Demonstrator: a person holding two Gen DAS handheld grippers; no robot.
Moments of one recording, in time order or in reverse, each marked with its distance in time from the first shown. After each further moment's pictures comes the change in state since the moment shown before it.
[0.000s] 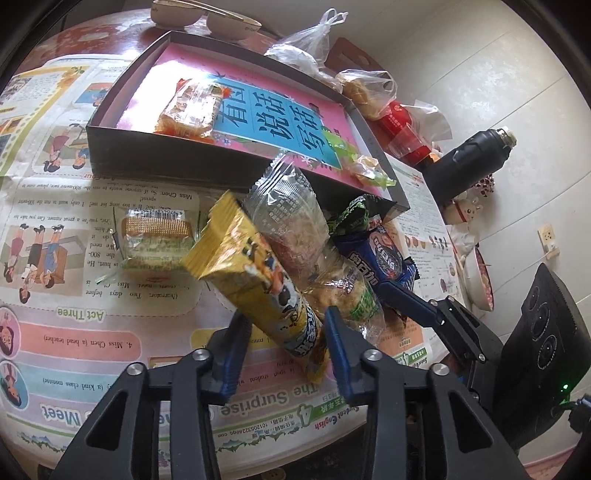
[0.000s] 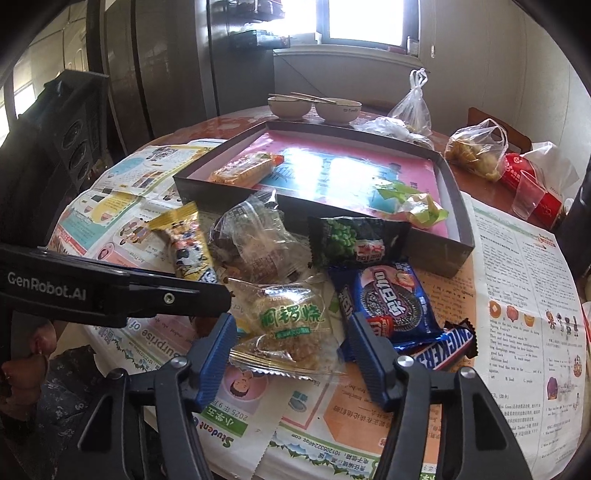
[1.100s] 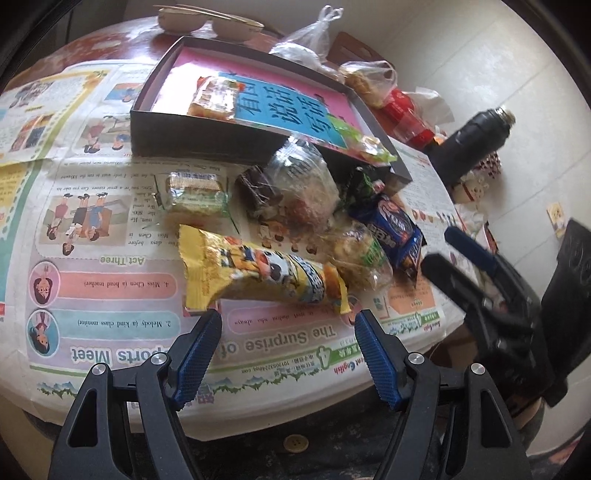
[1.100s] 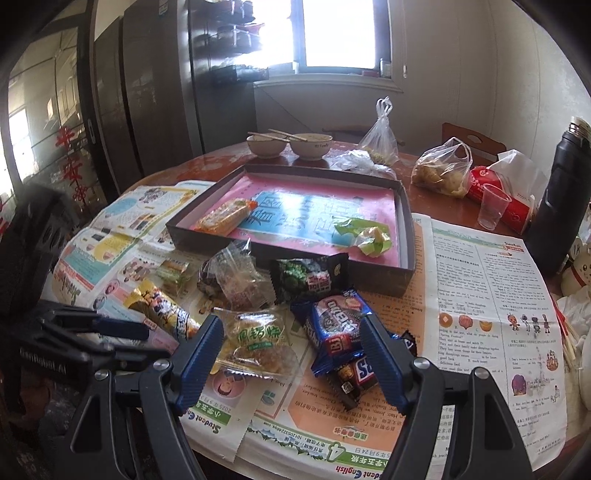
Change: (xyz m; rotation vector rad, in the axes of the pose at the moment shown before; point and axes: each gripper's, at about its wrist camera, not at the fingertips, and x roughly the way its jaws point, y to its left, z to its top) left arm -0.028 0.000 -0.030 0.030 0.004 0.075; right arm -0.051 -0.025 0.005 0.057 -0.109 -0.038
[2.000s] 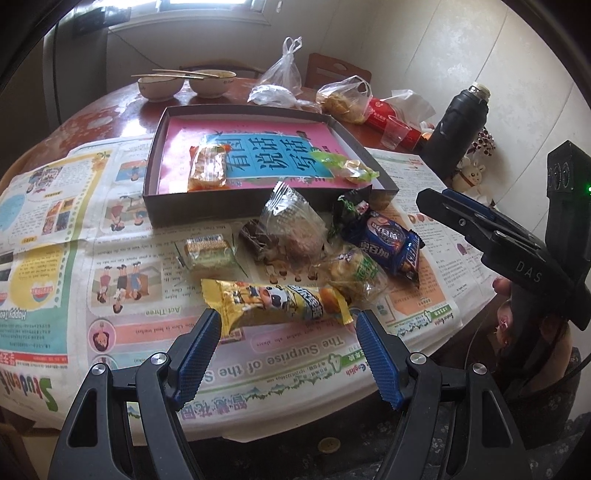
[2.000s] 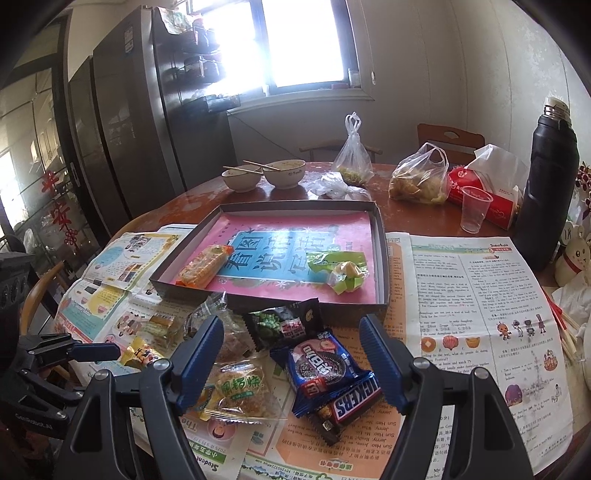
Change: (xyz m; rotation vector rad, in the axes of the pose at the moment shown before) left arm -0.036 -0.028 -0.003 0.217 -0.112 0.128; right arm -0.009 -0.028 0.027 0.136 -0.088 -0.014
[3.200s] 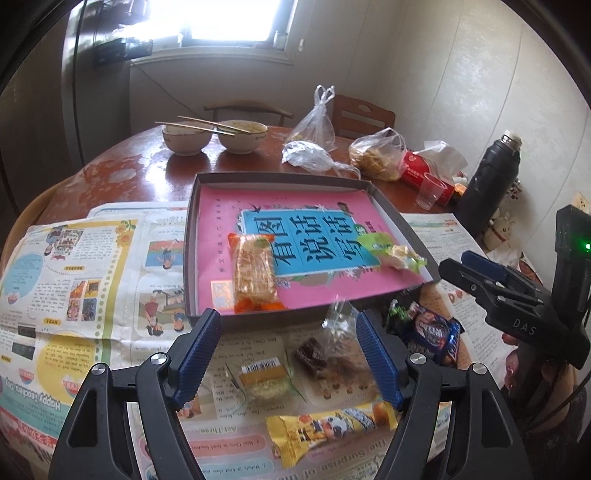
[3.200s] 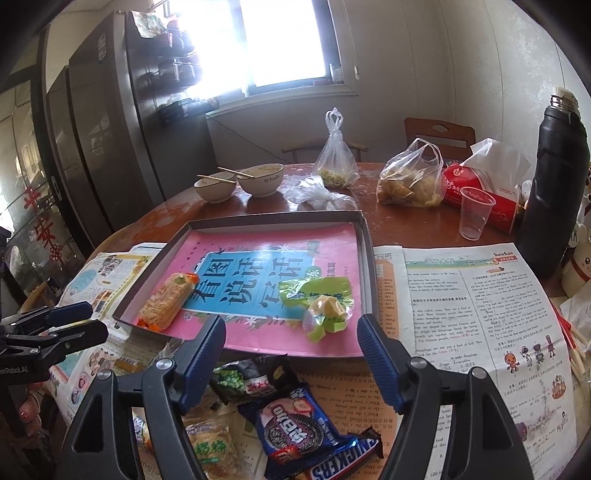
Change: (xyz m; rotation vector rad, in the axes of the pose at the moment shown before) left arm 0.003 0.029 0.072 -0.008 -0.161 0.099; right arm 0.046 -0.023 0.031 0.045 0.003 -0.036
